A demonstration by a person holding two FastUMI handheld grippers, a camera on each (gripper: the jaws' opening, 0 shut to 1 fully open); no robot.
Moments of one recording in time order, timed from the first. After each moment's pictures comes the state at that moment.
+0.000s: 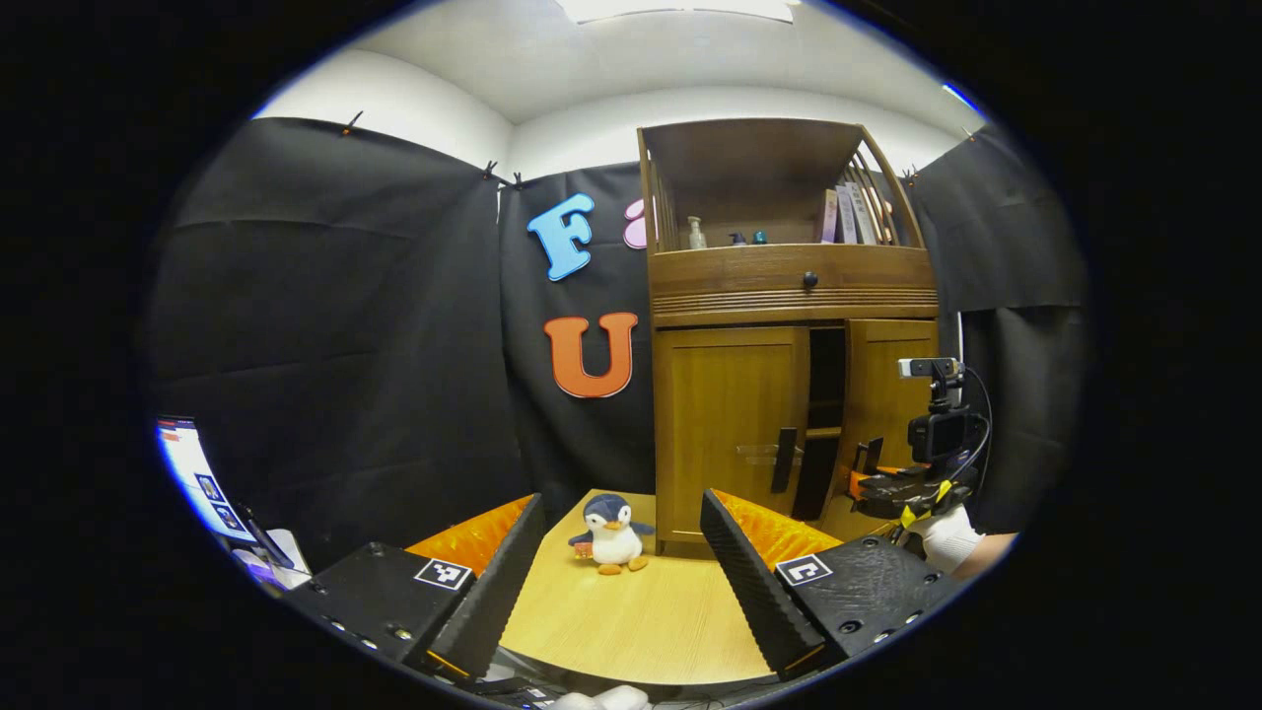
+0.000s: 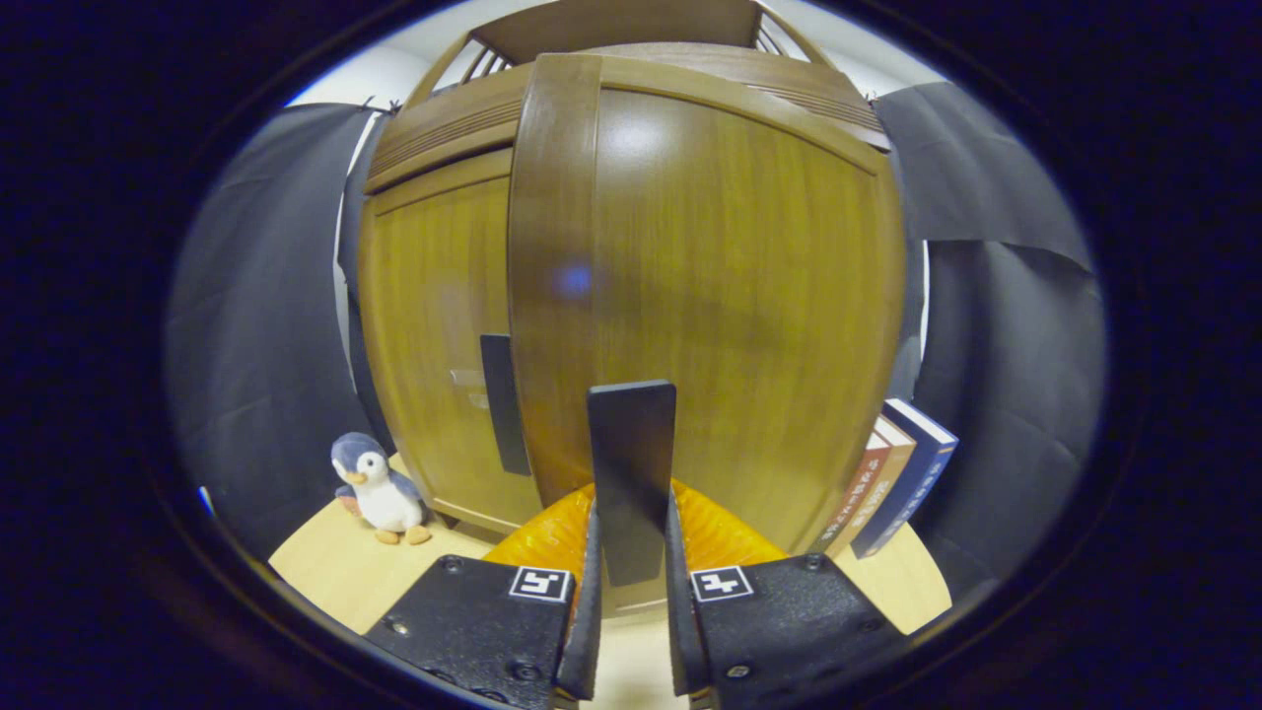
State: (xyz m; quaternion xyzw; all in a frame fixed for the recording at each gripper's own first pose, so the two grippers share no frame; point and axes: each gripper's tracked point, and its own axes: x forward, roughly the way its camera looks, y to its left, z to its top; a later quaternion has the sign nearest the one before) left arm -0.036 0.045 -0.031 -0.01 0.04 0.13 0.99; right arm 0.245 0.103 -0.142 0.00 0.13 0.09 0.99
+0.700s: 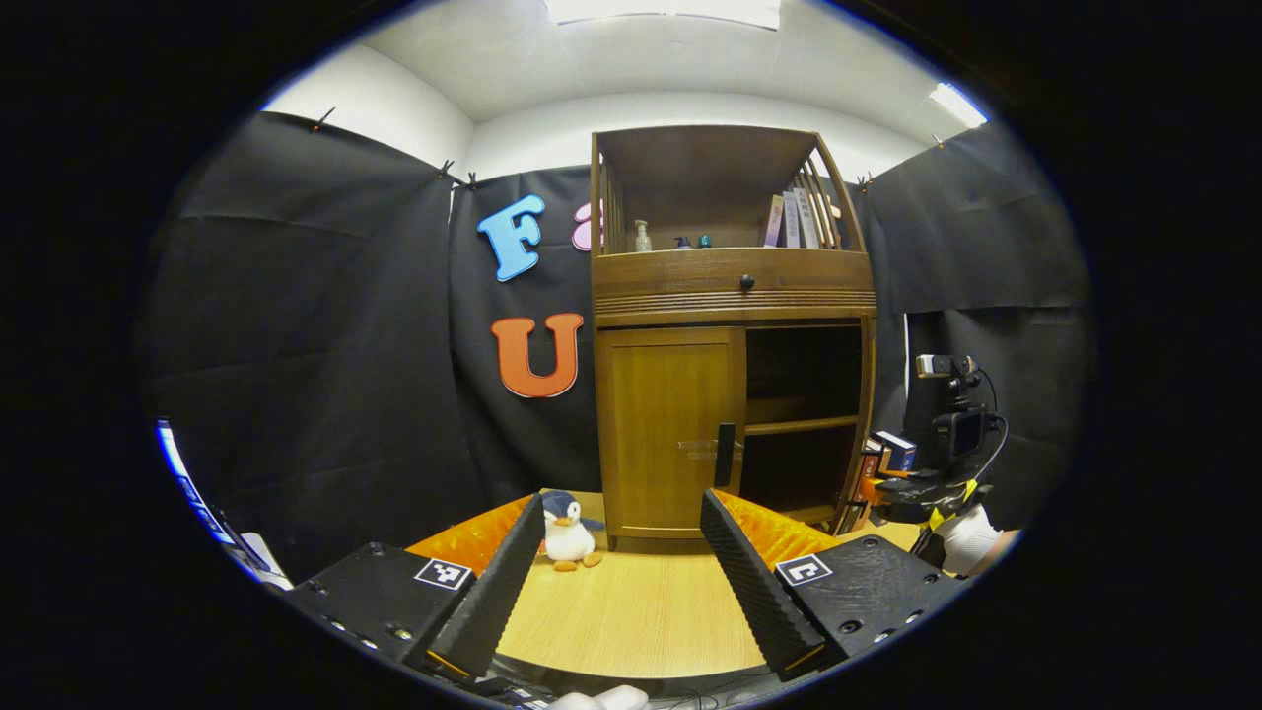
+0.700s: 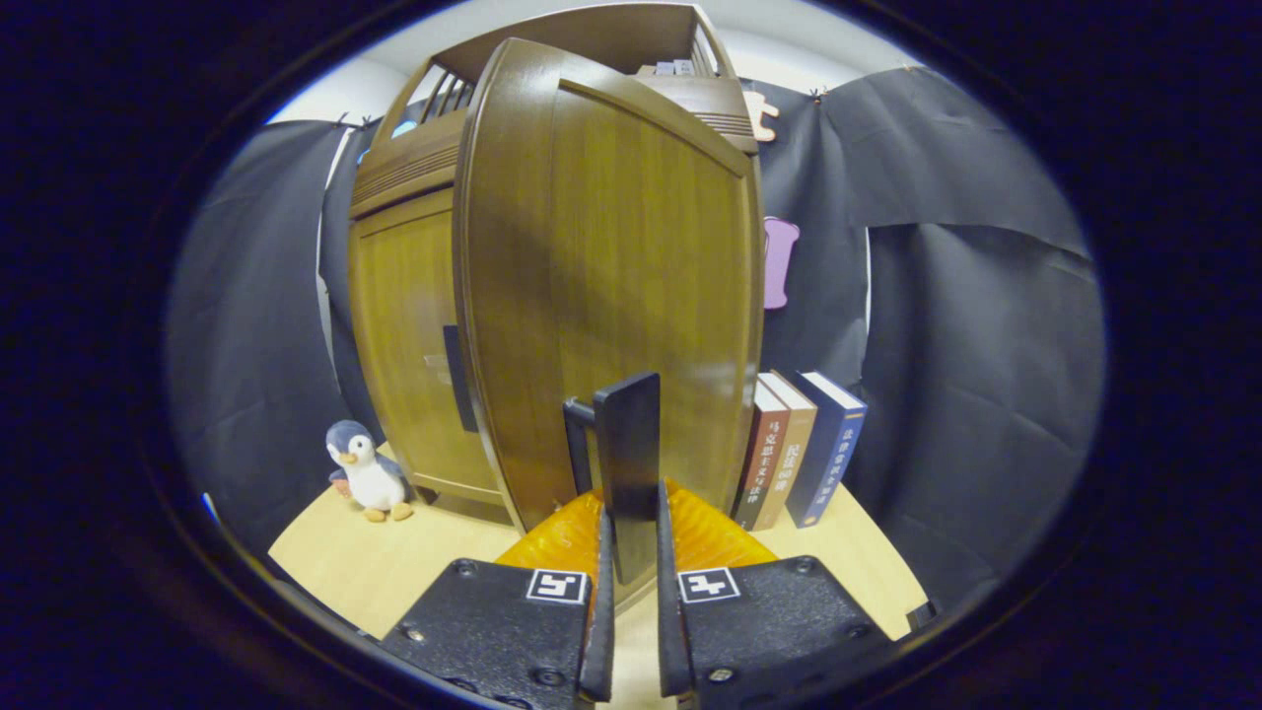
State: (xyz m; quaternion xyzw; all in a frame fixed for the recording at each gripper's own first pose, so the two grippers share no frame) left arm -0.046 0.006 -0.031 -0.01 0.04 0.04 1.00; right arm 0.175 0.013 -0.146 0.02 0.13 0.05 0.99
